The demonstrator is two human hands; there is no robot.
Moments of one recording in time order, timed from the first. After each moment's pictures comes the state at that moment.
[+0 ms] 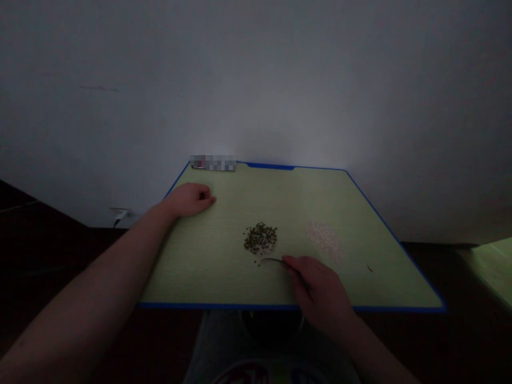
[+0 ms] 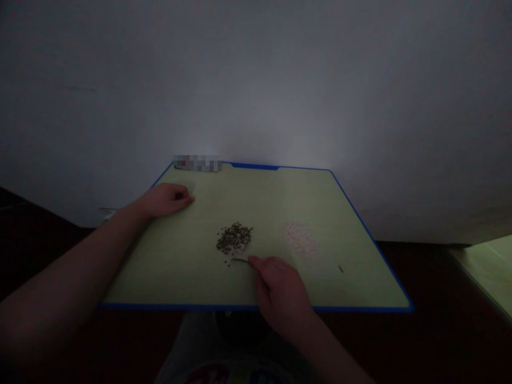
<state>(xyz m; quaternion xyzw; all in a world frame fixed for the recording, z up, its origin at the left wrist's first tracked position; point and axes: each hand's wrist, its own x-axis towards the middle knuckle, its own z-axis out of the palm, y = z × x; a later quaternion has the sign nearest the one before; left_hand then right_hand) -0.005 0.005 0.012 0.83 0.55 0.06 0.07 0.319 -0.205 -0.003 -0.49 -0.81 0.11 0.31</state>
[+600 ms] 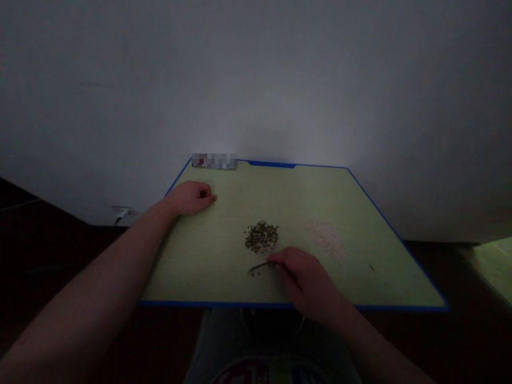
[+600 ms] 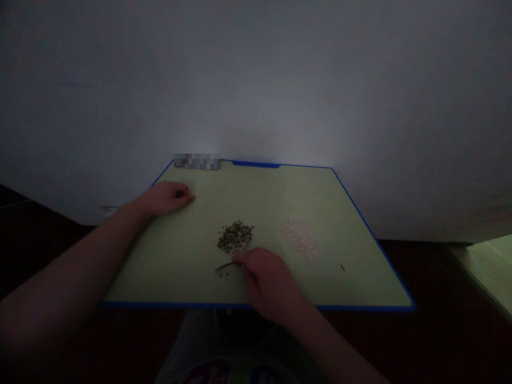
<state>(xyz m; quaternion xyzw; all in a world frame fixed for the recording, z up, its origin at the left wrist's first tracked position) -0.005 0.006 0.011 0.82 0.56 0.05 0.07 0.304 -0.188 0.004 -0.44 -0.82 0.23 0.30</state>
